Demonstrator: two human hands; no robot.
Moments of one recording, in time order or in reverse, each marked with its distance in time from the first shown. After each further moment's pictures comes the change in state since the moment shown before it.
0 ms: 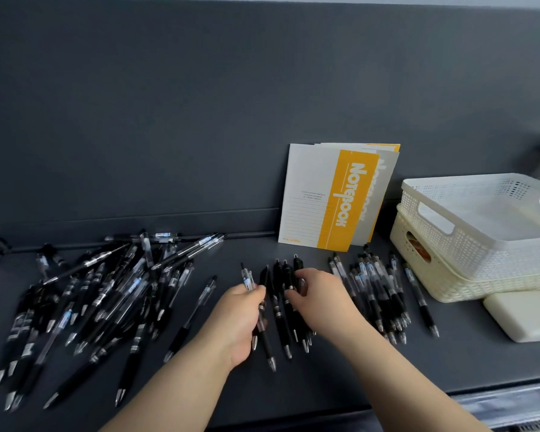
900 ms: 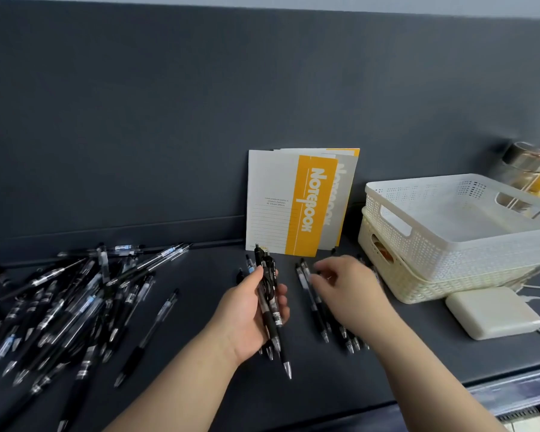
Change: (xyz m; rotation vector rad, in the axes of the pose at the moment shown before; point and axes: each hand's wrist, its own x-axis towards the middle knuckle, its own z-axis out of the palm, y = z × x) left_hand 0.017 0.000 0.056 -0.409 -0.228 -0.194; right_hand -0.008 0.051 -0.071 -0.009 0.208 -0.004
